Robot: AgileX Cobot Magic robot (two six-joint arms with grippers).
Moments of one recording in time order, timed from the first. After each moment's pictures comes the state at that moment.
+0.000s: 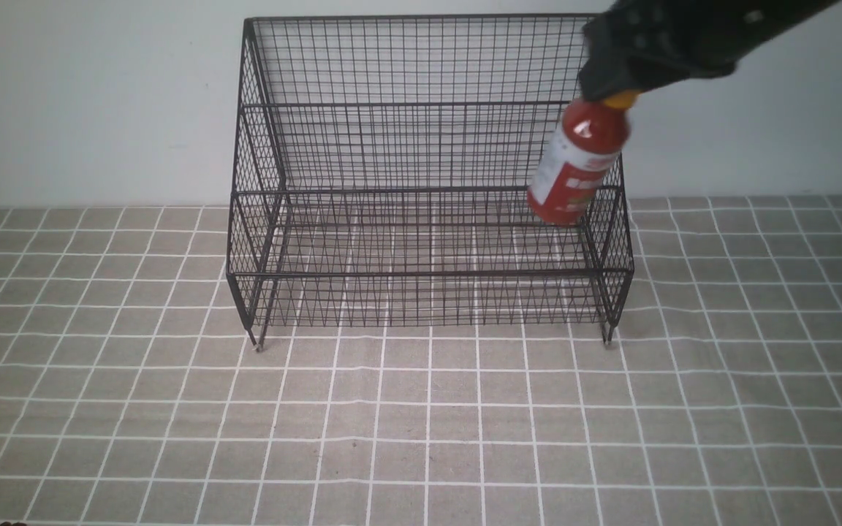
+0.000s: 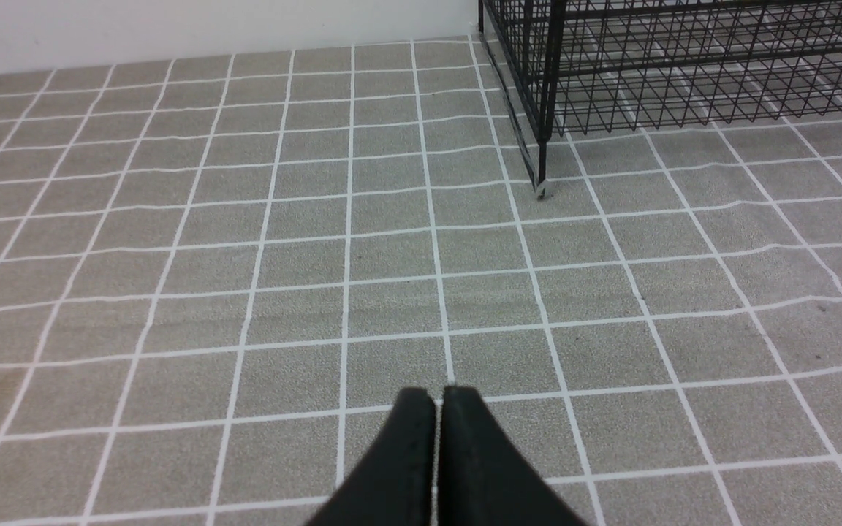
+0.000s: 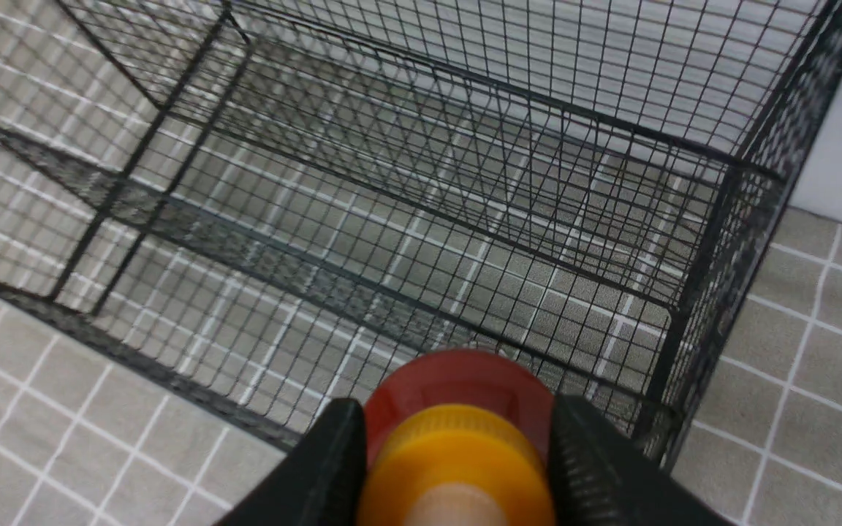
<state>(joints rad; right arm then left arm) 0.34 1.77 -1.83 0.22 1.10 -0.07 -0.08 -0.01 0.02 -0.01 0.39 0.03</state>
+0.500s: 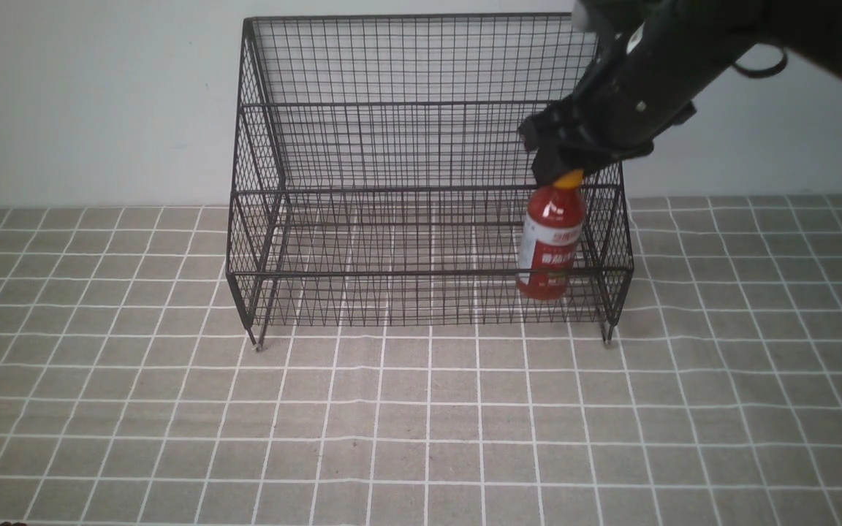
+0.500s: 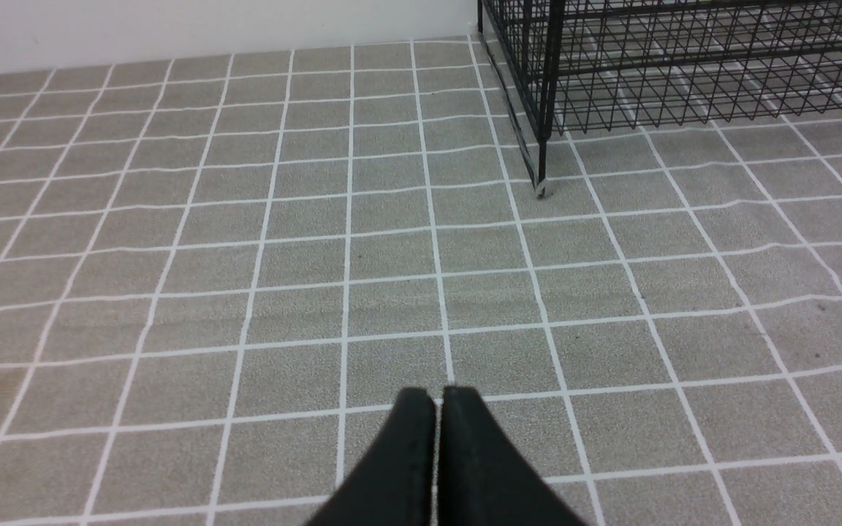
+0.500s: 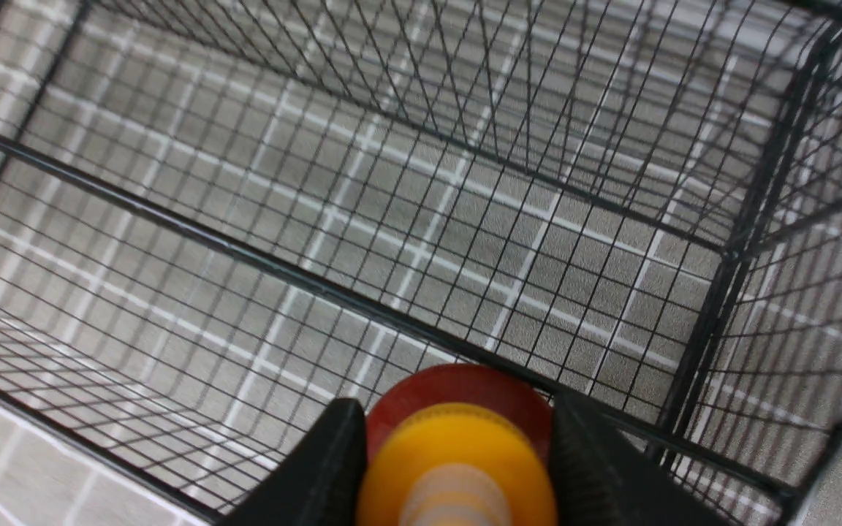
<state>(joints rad) 0.37 2.00 -1.89 0.18 1.12 -0.07 -0.08 -0.01 0.02 -0.01 0.39 0.03</state>
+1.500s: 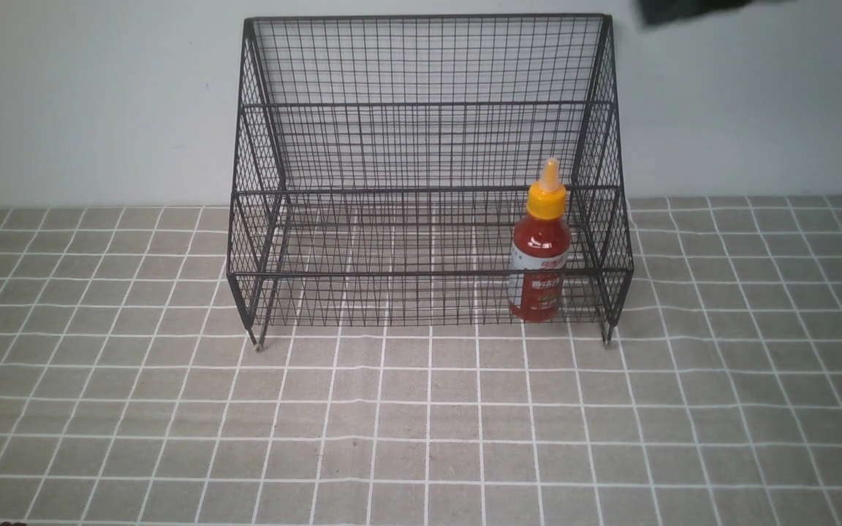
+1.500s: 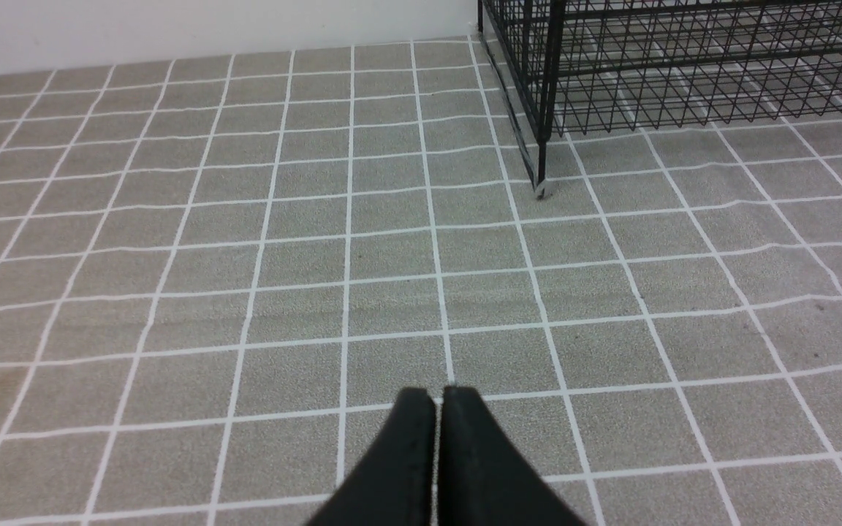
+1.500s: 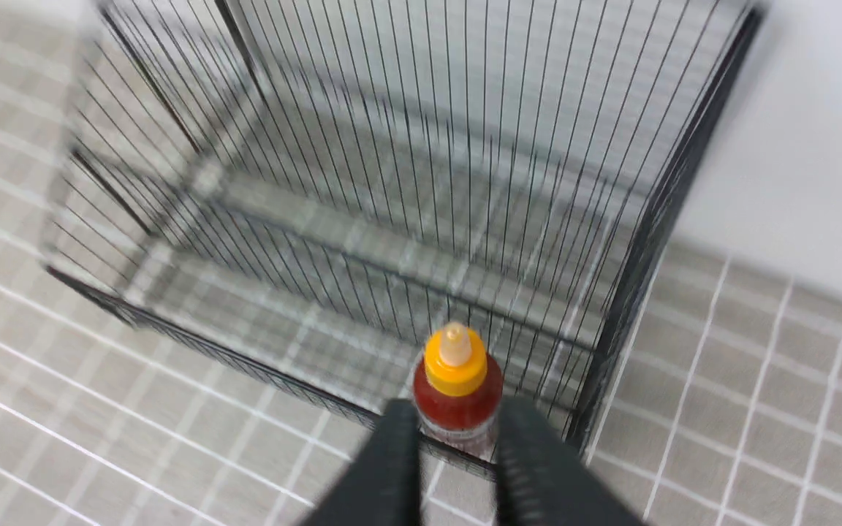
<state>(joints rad) 0.44 1.46 -1.87 0.04 1.26 0.07 -0.08 -0.01 0.02 -0.01 0.39 0.03</state>
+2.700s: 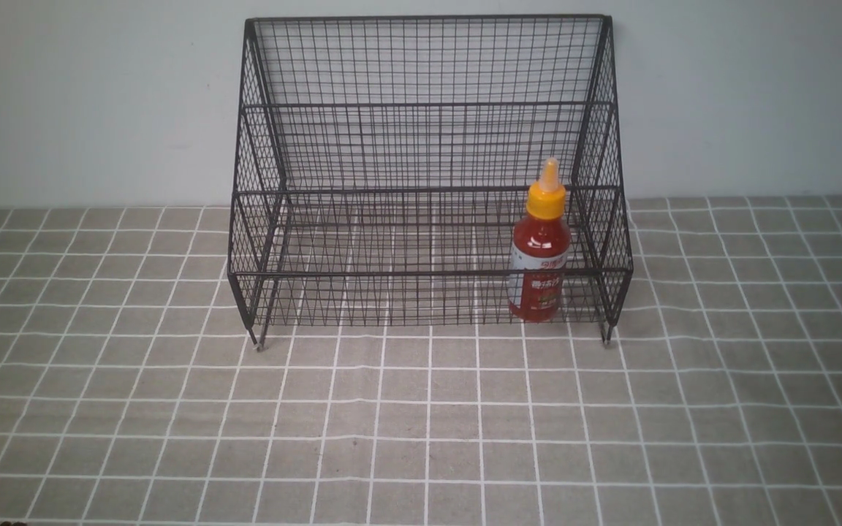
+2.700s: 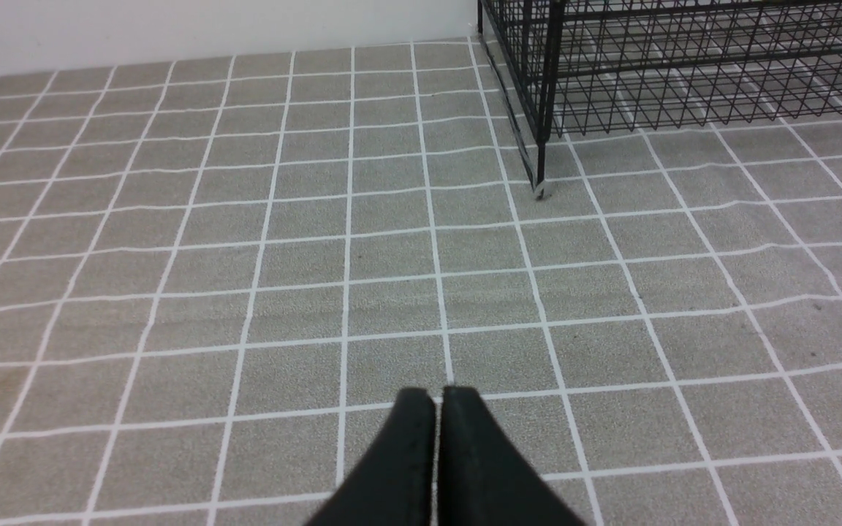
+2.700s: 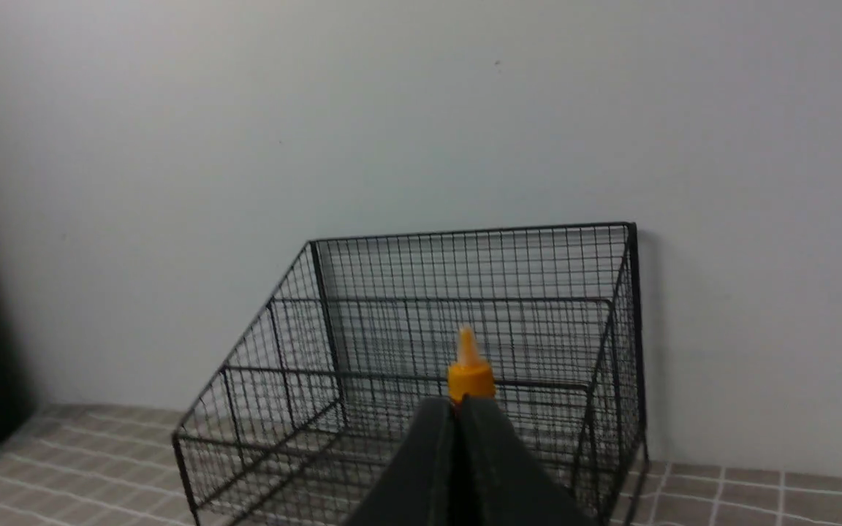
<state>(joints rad) 0.44 -0.02 -0.23 -0.09 0.29 0.23 -0.08 -0.01 0.02 -0.01 0.39 0.03</state>
